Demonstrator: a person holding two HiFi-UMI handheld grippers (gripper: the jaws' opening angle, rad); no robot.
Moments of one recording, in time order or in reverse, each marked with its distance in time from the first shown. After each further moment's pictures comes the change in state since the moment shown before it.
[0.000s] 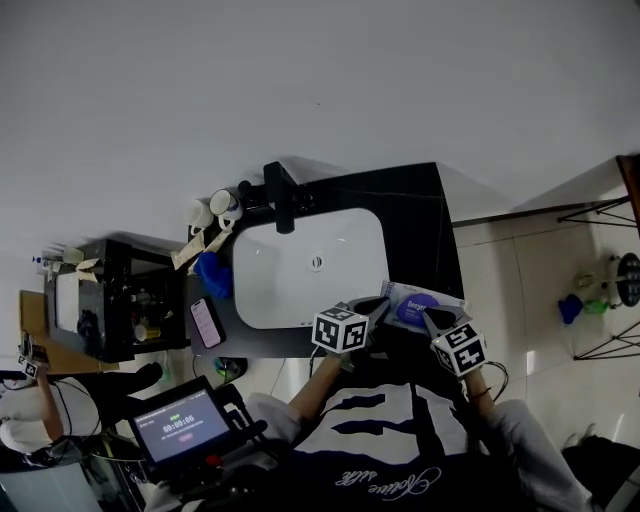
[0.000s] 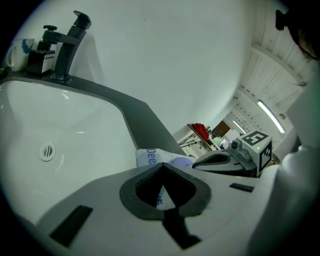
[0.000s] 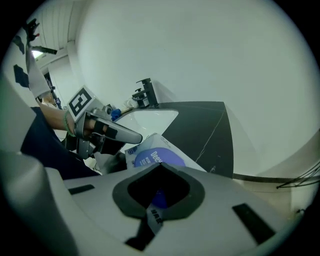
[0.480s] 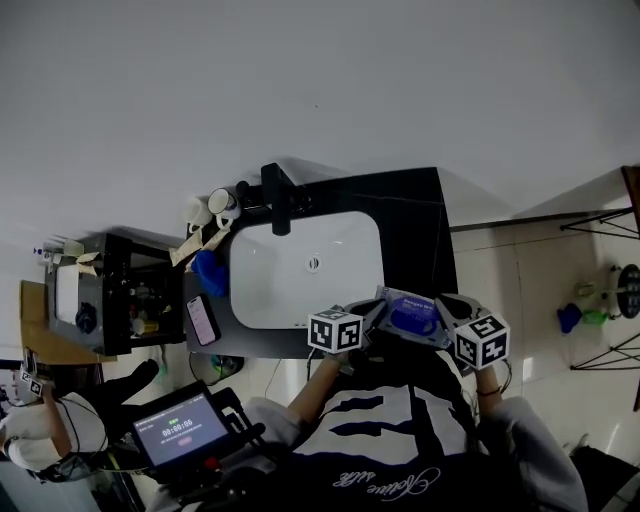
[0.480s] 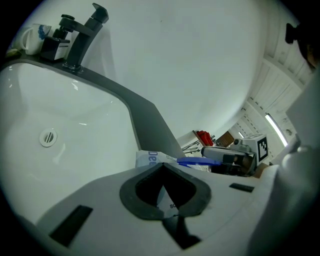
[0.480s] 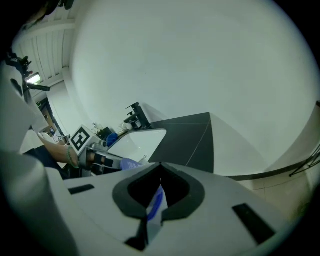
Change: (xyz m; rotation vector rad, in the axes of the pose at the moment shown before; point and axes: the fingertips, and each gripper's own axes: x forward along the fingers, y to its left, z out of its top) left arm 0.003 0.001 0.010 -0.156 -0.032 0.022; right arm -0.034 -0.044 0.050 0.160 -0.152 0.051
